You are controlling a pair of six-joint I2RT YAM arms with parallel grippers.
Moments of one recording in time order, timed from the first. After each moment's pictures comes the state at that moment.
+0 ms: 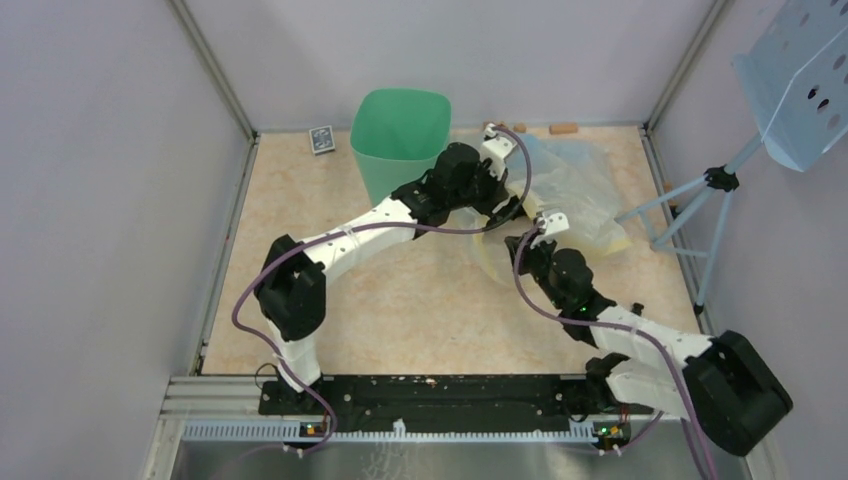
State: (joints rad) left arm -0.81 1.84 1.57 -0.11 0.13 -0.07; right arm 0.60 1.01 0.30 0.60 0.18 0.21
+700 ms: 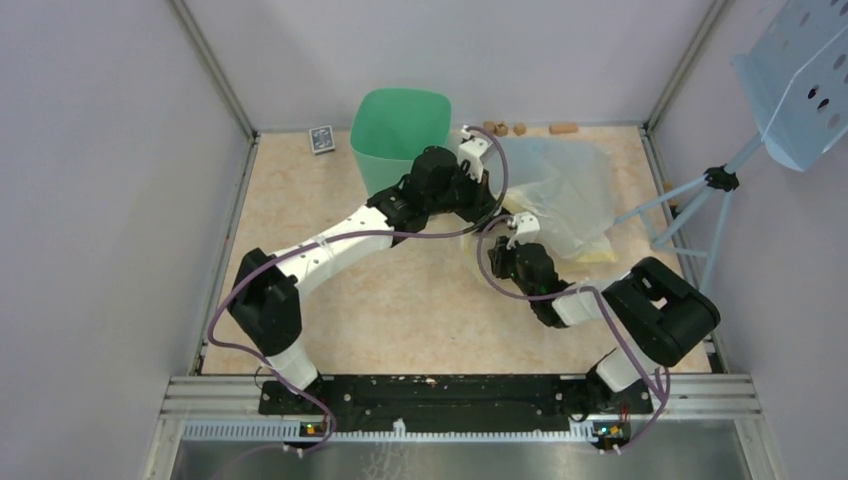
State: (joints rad) left arm -0.78 1.69 1.43 -0.10 0.26 -0.25; right arm 0.65 1.55 0.38 0.82 0.26 0.27
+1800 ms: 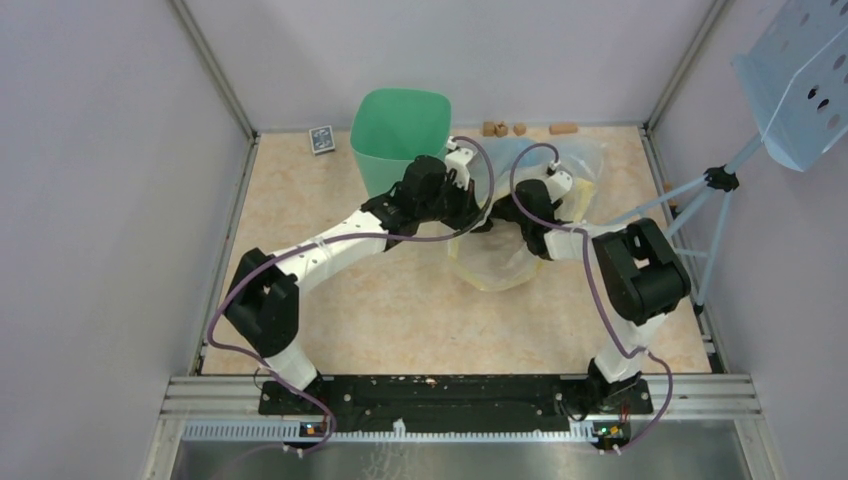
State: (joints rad) left arm -0.74 1.66 1.31 -0.10 0.27 -0.29; right arm 0.40 1.77 0.86 0.42 0.41 0.81
